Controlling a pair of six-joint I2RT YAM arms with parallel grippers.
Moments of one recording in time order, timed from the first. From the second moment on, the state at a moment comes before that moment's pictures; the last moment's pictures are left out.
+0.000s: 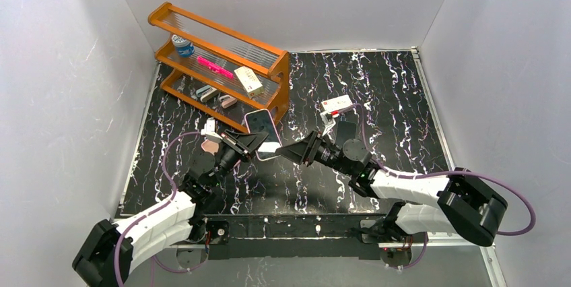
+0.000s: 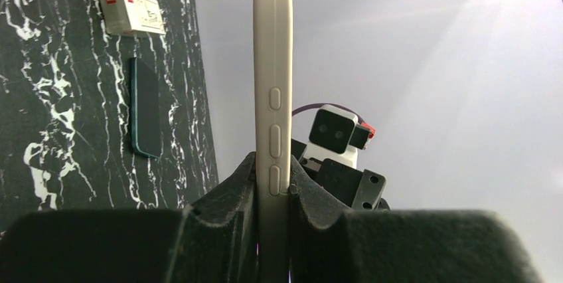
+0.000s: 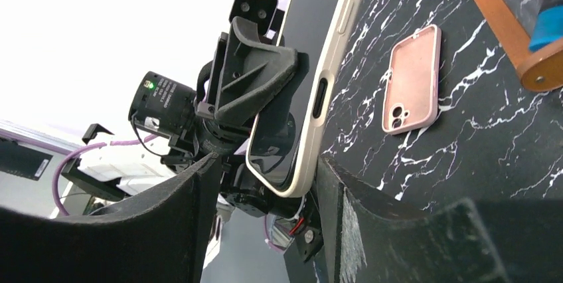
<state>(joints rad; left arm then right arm) -0.66 0.81 0.17 0.71 -0.02 -1.41 0.96 1.22 0.39 0.92 -0.20 1.05</state>
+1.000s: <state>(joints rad) -0.66 0.92 0.26 0.78 0.33 -1.25 0.75 1.22 0.48 0.82 -0.57 1.04</state>
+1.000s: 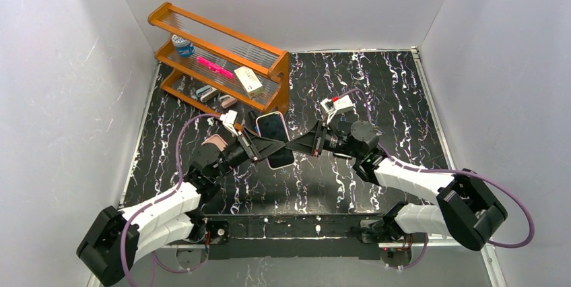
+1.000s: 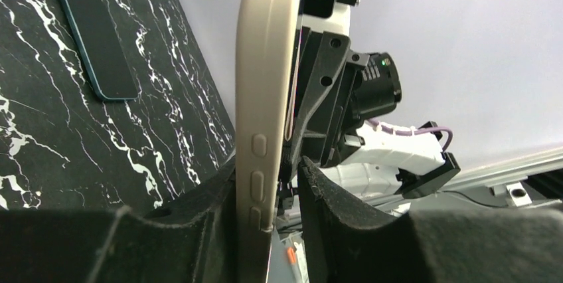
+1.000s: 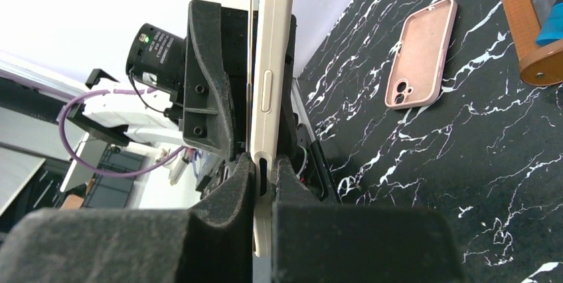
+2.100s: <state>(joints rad) -0.60 0.78 0.22 0.70 0.21 -1.29 0.70 1.05 0.48 0.60 -0.62 0.92</state>
